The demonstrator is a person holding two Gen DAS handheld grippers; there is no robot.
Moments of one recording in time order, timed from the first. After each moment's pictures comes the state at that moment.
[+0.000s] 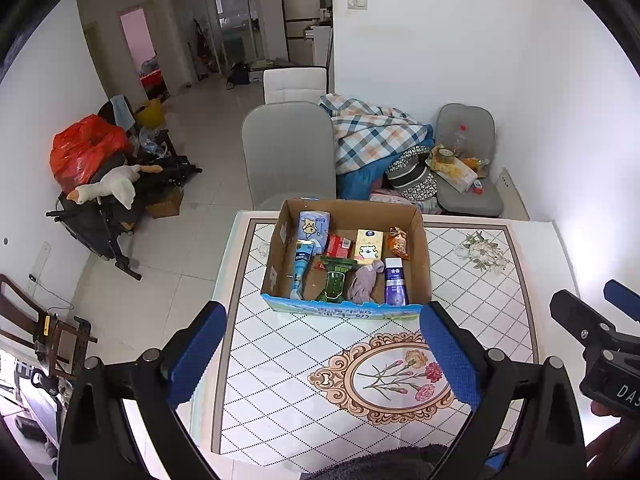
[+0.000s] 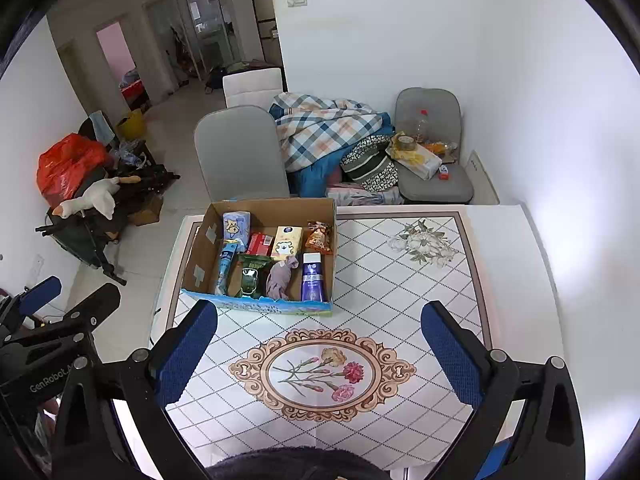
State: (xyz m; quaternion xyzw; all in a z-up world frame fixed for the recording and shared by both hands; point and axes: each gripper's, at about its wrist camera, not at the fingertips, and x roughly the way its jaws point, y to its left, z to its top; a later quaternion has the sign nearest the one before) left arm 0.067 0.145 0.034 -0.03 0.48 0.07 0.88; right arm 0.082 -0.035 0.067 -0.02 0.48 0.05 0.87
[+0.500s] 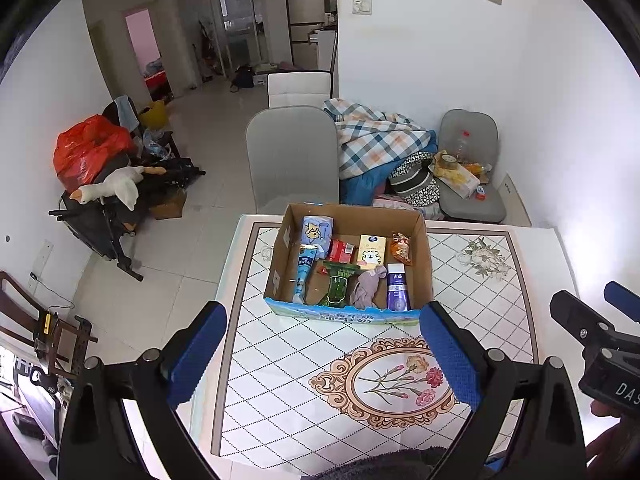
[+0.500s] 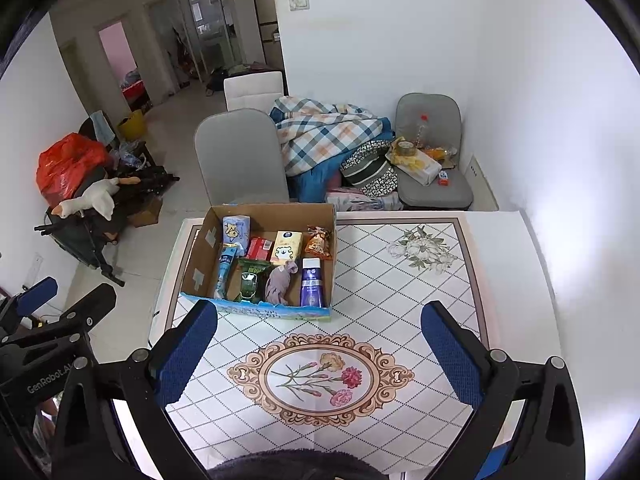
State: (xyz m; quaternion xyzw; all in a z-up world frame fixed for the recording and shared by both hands) left arm 0.069 0.150 0.036 -0.03 0.47 0.07 0.88; right arm 0.085 -0.030 0.063 -0.03 0.48 0.05 0.88
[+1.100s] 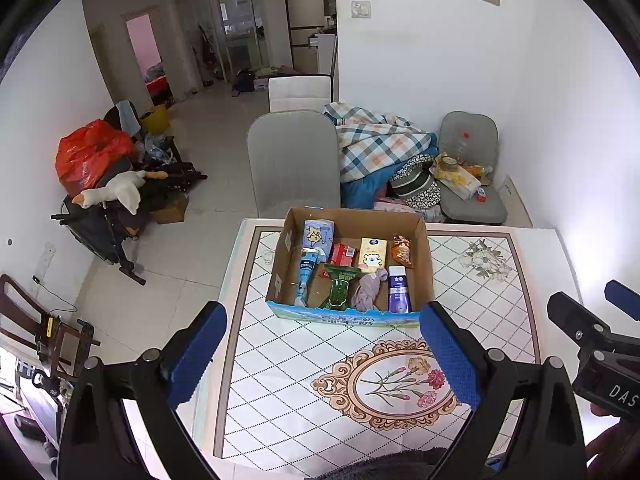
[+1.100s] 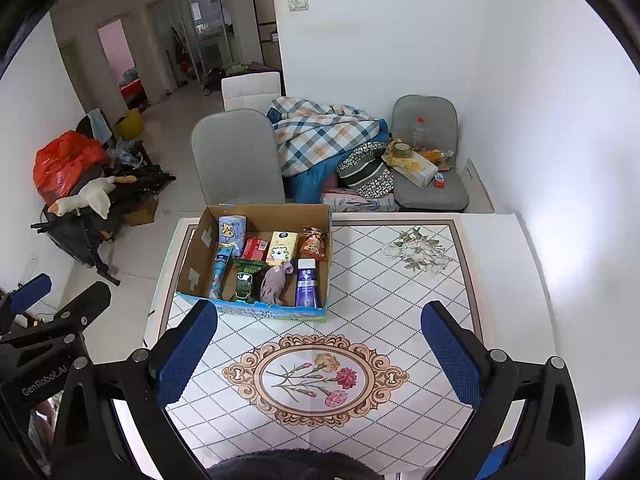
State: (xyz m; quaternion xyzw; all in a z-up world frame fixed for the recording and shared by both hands) left arm 0.072 0.151 0.039 -0.03 0.47 0.07 0.88; right arm 0.082 -0.031 0.059 -0.04 0.48 0.05 0.88
